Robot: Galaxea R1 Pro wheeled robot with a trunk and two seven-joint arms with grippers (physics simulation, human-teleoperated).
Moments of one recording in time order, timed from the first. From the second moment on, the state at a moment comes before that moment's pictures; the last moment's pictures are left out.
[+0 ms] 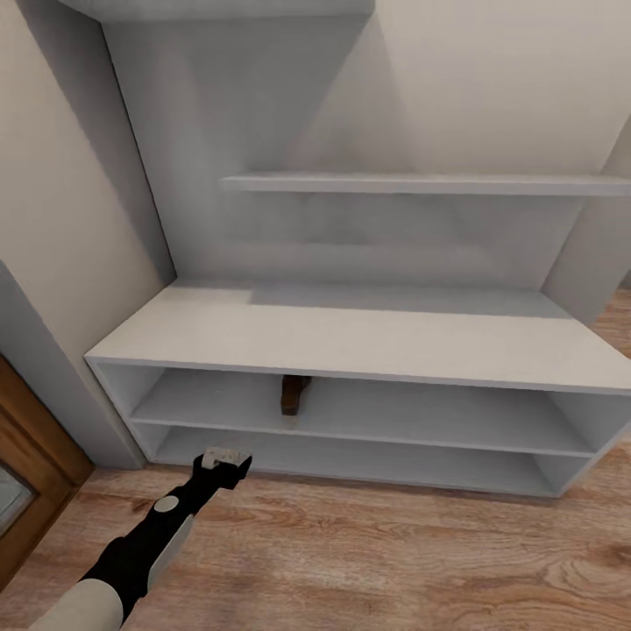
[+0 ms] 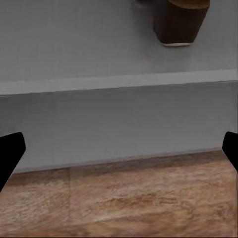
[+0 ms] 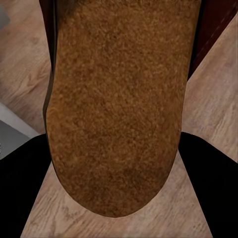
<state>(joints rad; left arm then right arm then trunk) -0.55 0.13 -0.30 -0.69 0.25 -0.06 -0.13 -0.43 -0.89 -0.96 -0.54 -0.15 0.58 0.28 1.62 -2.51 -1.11</state>
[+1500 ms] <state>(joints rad) -0.55 0.14 -0.30 -0.65 0.27 -0.08 -0.34 -0.43 -0.89 -0.96 -0.54 -0.15 0.58 0.28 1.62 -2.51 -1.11</state>
